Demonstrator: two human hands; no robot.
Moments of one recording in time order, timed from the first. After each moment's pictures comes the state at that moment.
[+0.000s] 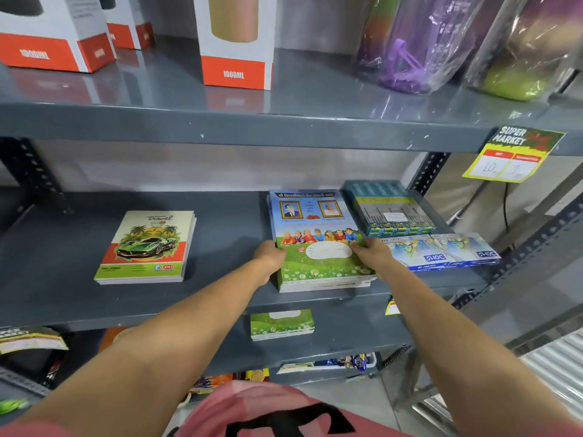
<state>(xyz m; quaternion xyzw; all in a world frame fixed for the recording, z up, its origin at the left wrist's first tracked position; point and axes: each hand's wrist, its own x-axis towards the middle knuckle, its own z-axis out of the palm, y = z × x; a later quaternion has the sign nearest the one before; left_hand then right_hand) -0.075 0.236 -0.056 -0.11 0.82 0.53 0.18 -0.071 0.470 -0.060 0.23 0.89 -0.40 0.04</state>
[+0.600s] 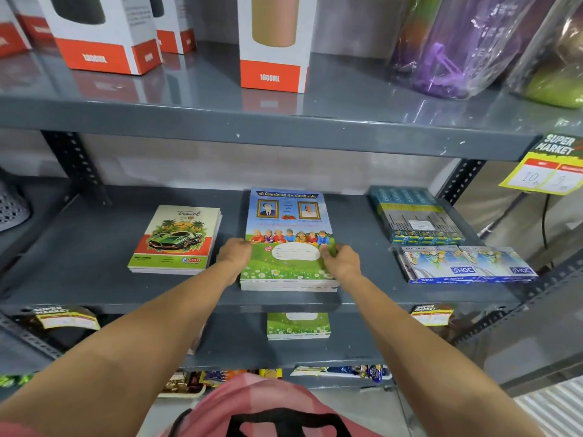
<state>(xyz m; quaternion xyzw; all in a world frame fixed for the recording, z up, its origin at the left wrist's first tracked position) -0.074 0.139 -0.057 -0.21 0.85 0.48 0.08 -0.071 0.359 -0.066 0.19 0.91 -0.37 0.05</state>
